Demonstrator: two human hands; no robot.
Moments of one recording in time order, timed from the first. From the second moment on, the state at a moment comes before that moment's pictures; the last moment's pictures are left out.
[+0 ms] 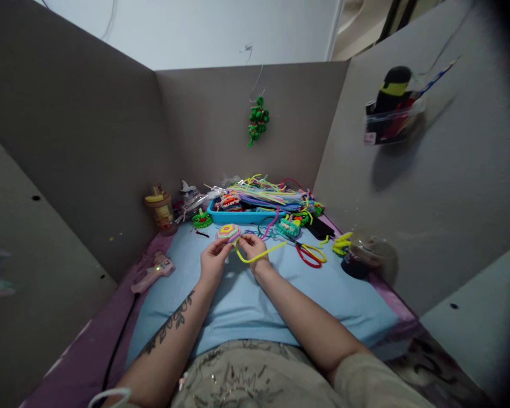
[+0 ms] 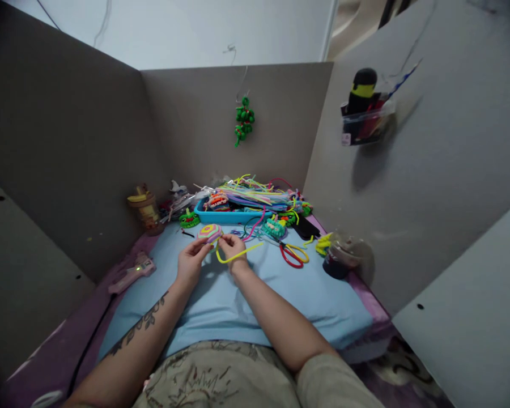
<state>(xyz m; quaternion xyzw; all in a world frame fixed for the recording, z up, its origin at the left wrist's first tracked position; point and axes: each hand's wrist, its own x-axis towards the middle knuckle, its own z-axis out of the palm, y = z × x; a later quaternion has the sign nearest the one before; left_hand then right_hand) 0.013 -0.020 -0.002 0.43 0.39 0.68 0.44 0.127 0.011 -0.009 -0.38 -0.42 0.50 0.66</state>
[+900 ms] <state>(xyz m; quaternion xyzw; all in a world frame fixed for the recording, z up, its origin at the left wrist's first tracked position) 0.013 -0.021 -0.002 0.44 0.40 0.67 0.44 0.132 0.007 -0.002 -0.36 -0.39 0.58 0.62</state>
